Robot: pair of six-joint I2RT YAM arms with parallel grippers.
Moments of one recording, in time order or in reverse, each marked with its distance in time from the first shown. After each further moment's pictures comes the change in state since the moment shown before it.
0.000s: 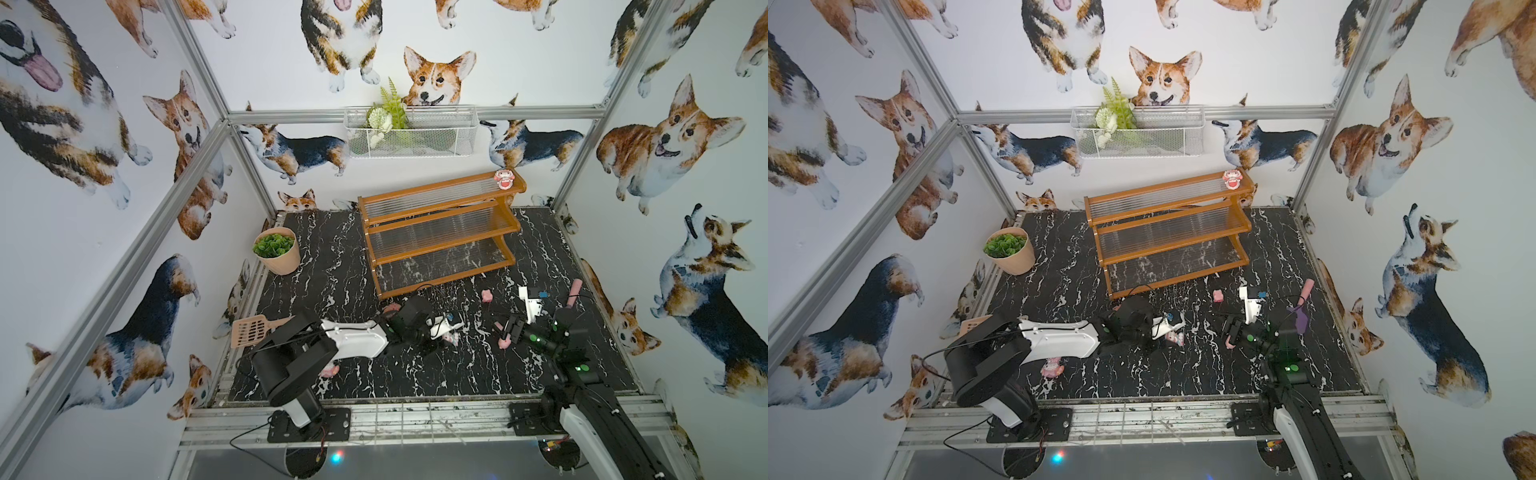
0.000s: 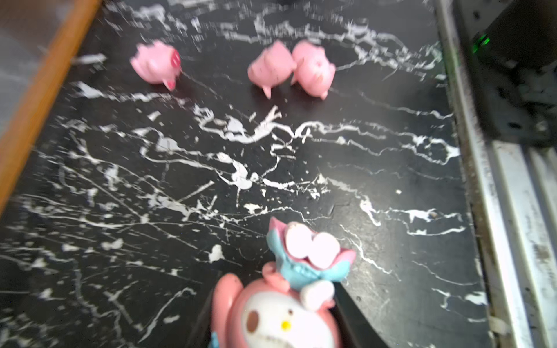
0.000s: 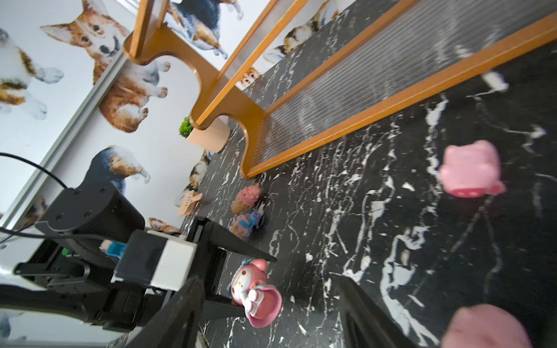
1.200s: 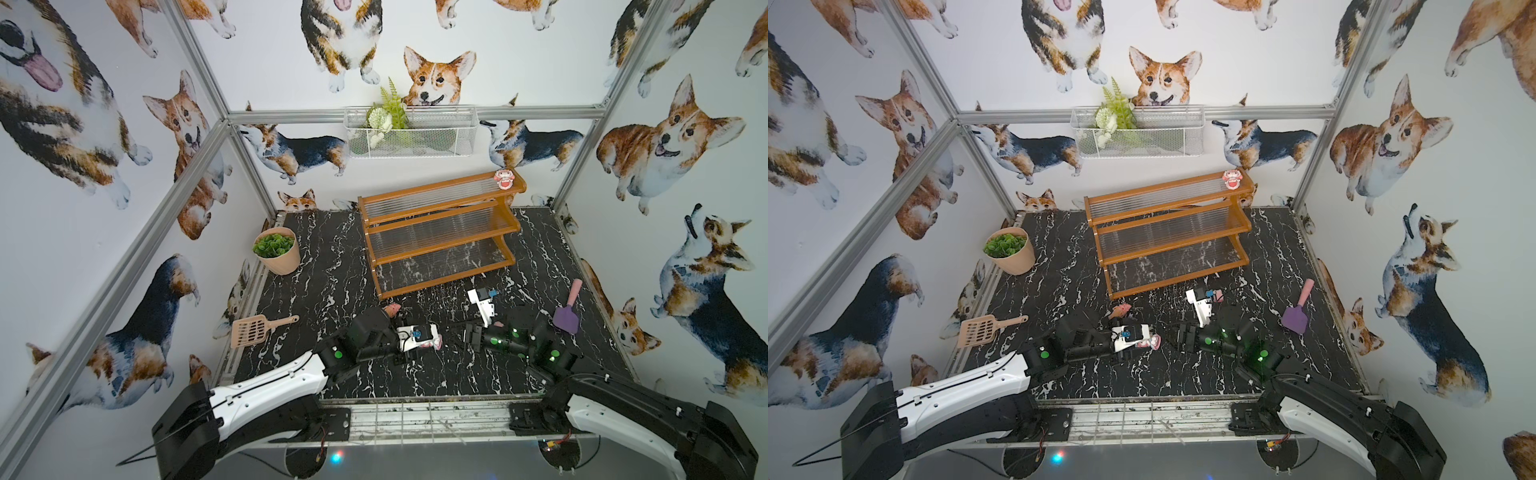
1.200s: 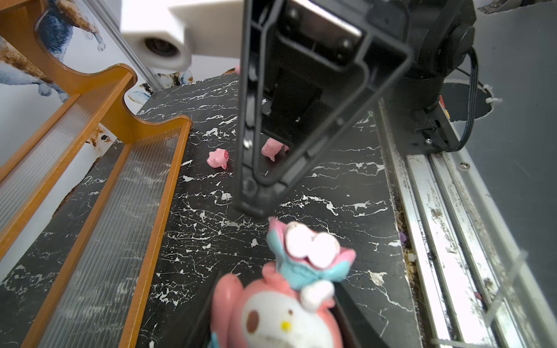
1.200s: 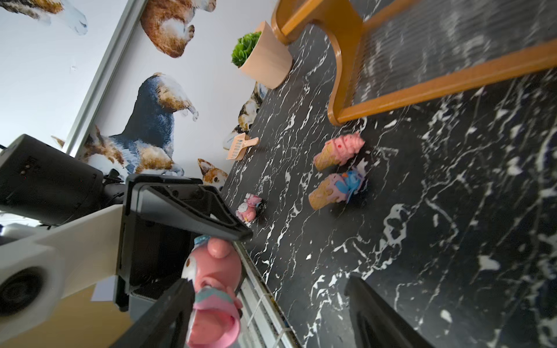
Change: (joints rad) left arm 0.000 -0.606 -0.193 -0.134 -0.014 0.156; right arm 0.648 0.311 0.167 0.168 0.354 0.257
